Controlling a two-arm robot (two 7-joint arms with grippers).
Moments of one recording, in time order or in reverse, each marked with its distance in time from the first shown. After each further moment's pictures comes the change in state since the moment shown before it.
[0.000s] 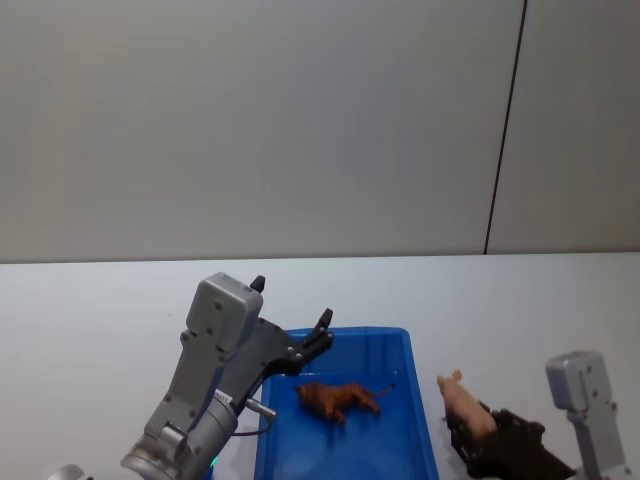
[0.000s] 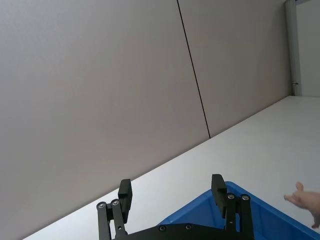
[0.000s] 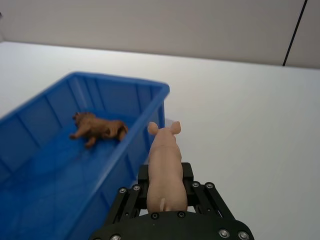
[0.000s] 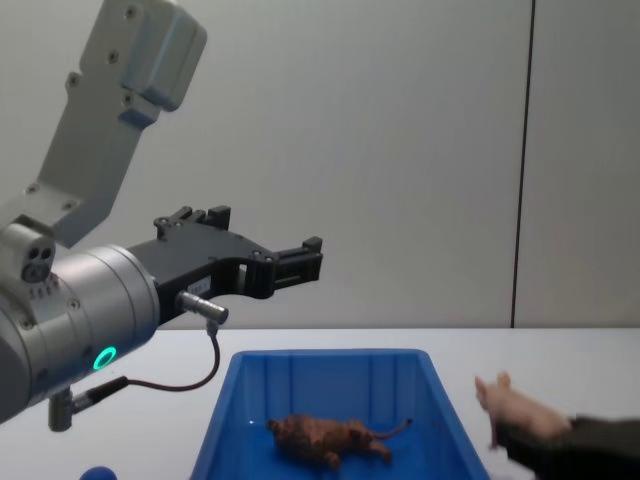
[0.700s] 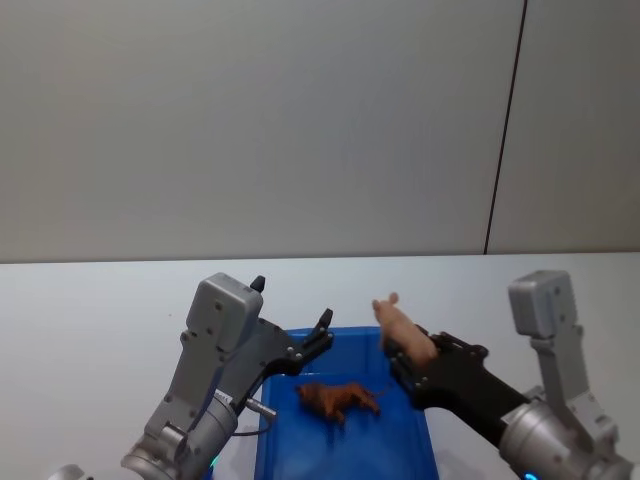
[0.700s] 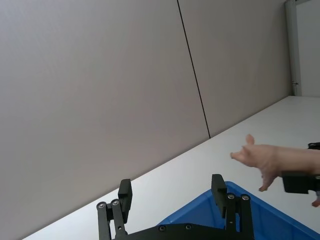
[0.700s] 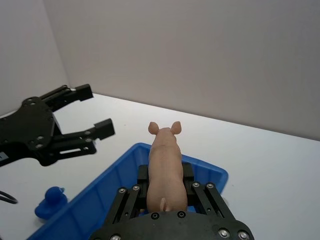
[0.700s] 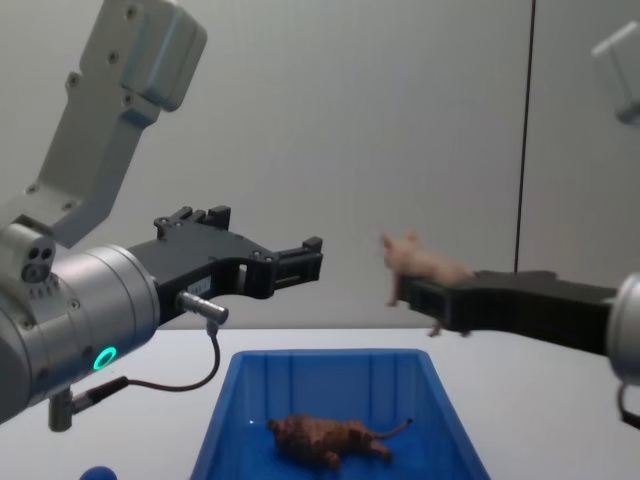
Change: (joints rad) left arm 0.000 0.000 0.000 0.000 0.000 0.000 0.000; right arm 0.096 -0.063 -0.027 -0.104 -0.008 0.040 0.103
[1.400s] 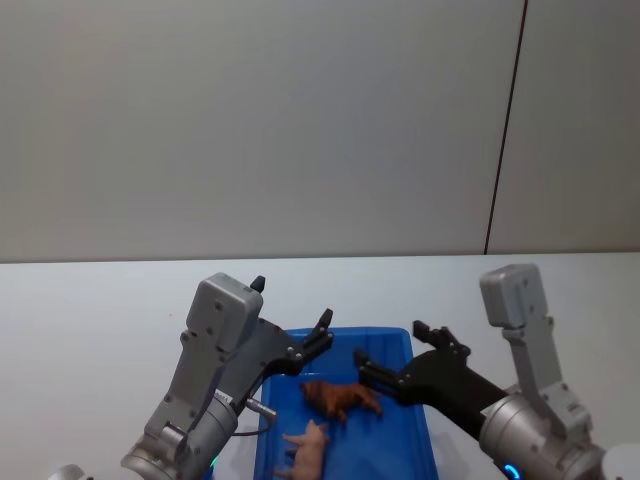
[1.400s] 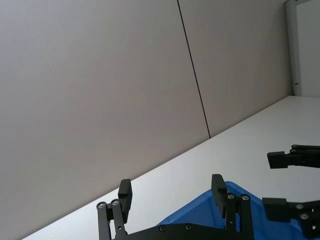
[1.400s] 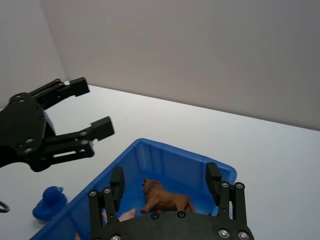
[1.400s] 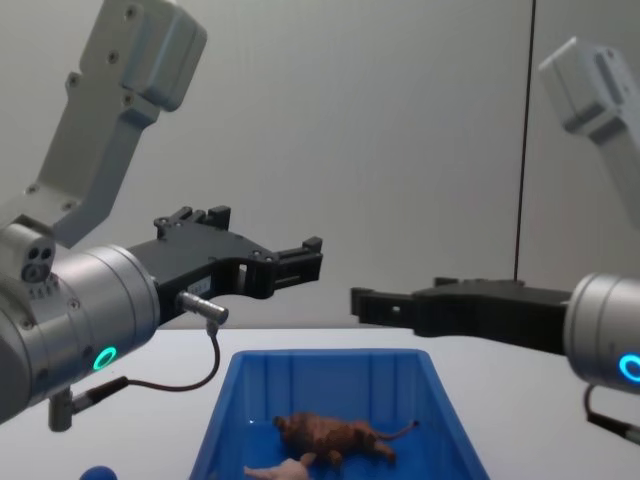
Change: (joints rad) left arm 0.000 0.000 0.000 0.000 0.000 0.000 0.000; right arm 0.044 -0.039 -0.021 0.046 -0.020 0.054 -0.013
